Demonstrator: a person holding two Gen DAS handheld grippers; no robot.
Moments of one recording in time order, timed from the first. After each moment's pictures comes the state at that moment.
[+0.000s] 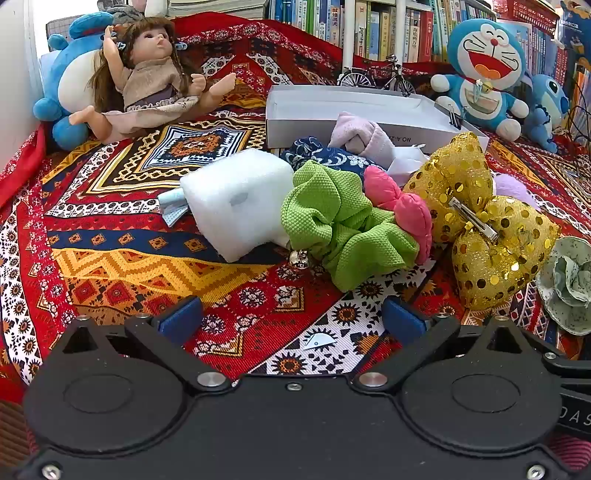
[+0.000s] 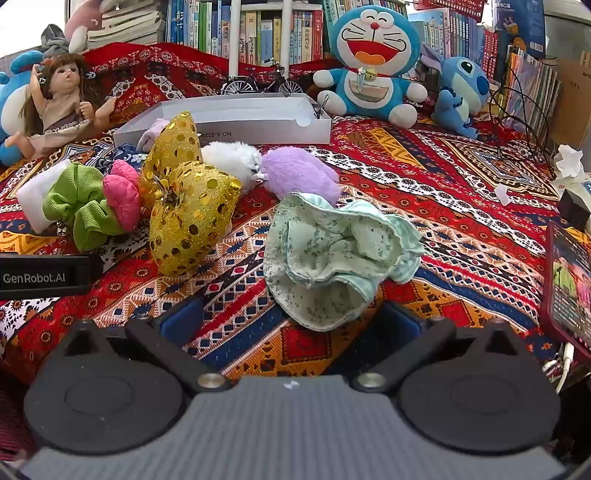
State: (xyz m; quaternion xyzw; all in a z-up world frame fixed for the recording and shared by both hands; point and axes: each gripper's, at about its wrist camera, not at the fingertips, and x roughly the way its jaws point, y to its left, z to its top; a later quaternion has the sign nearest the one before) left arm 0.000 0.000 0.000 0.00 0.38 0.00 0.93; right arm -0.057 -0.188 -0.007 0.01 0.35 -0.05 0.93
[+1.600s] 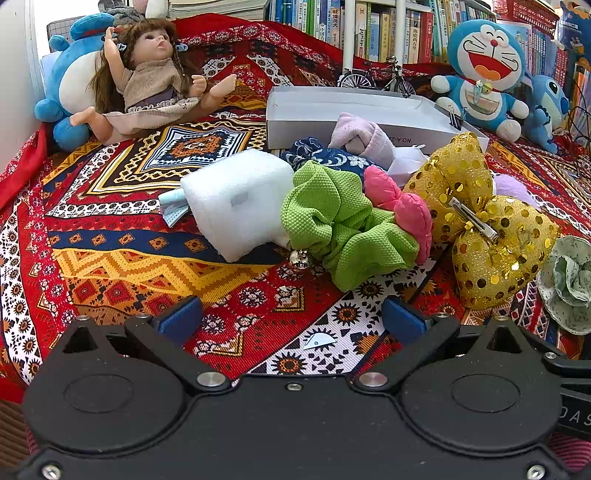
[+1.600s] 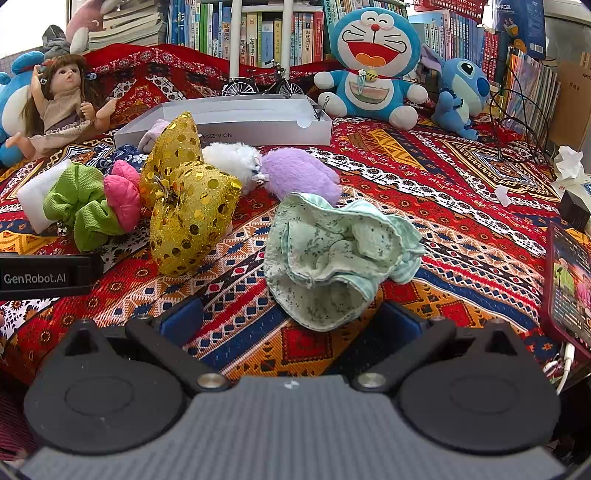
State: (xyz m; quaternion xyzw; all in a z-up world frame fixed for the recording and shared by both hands) left arm 0.000 0.000 0.000 0.00 0.37 0.00 0.93; right arm -0.057 -0.188 -0.008 0.01 0.35 -0.05 0.94
